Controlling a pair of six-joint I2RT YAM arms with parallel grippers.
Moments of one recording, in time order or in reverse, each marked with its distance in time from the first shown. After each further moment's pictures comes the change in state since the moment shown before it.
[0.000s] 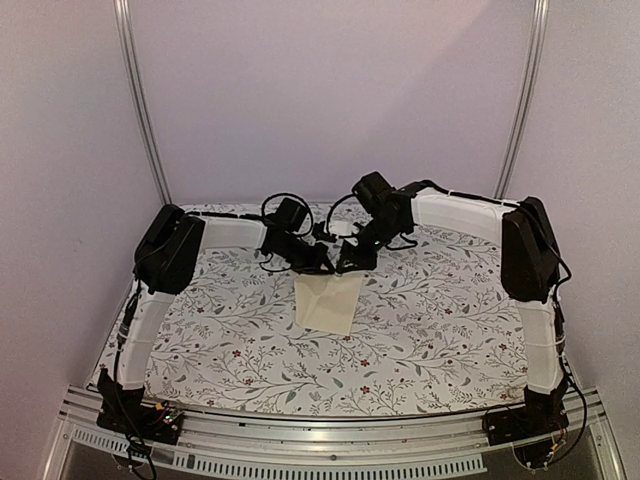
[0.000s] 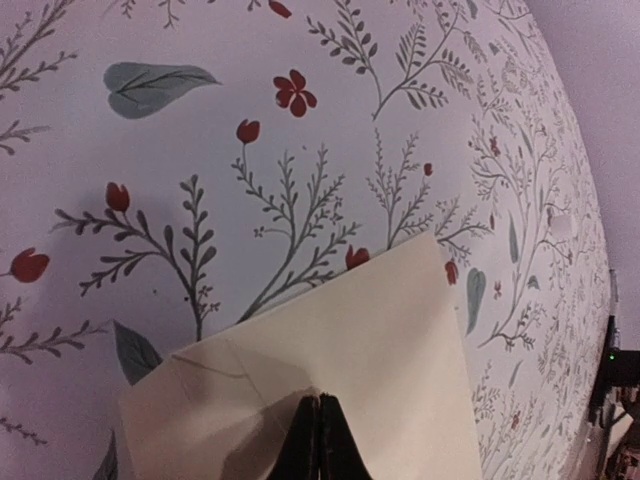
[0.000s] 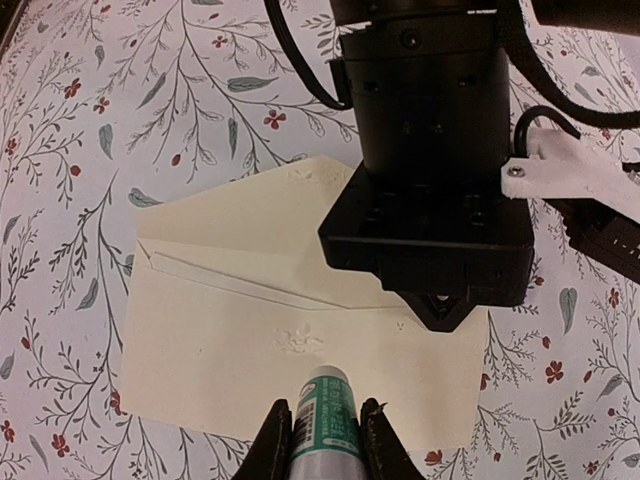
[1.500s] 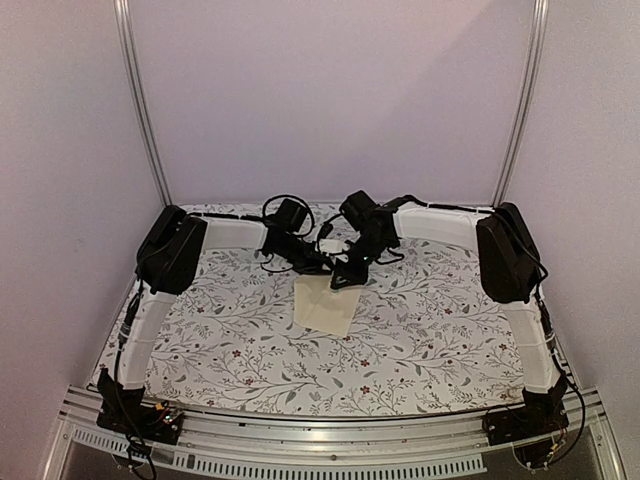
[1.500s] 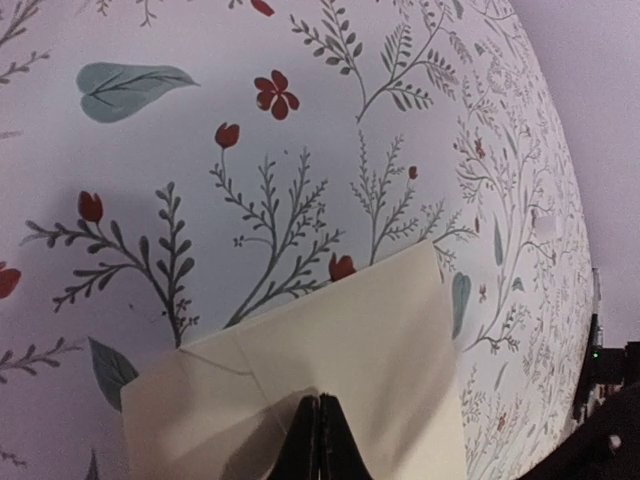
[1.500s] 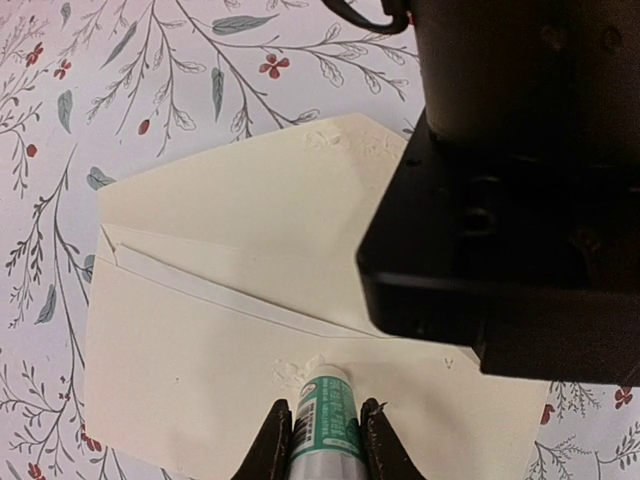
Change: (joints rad) left arm 0.004 0.023 0.015 0.017 0.038 -0.023; right arm 0.033 0.135 0.045 0.003 0.034 0.031
